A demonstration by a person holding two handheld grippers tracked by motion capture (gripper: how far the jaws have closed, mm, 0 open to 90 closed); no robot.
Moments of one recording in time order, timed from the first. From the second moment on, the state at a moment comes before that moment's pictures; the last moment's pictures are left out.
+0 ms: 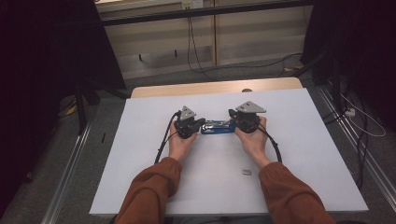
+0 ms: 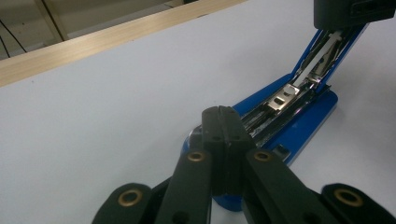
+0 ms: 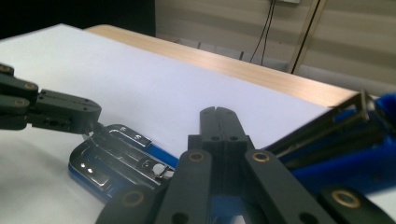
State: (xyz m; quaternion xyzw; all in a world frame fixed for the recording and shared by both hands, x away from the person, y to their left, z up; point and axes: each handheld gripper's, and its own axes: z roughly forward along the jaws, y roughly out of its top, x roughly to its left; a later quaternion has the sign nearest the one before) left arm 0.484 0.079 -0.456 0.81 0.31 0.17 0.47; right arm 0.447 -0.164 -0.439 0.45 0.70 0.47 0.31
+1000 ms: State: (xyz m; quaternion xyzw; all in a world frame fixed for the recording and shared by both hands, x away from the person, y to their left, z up) left arm 0.484 0.078 -0.456 0.81 0.31 0.17 0.47; right arm 0.449 -0.189 -0.457 0.49 0.69 0.45 0.29
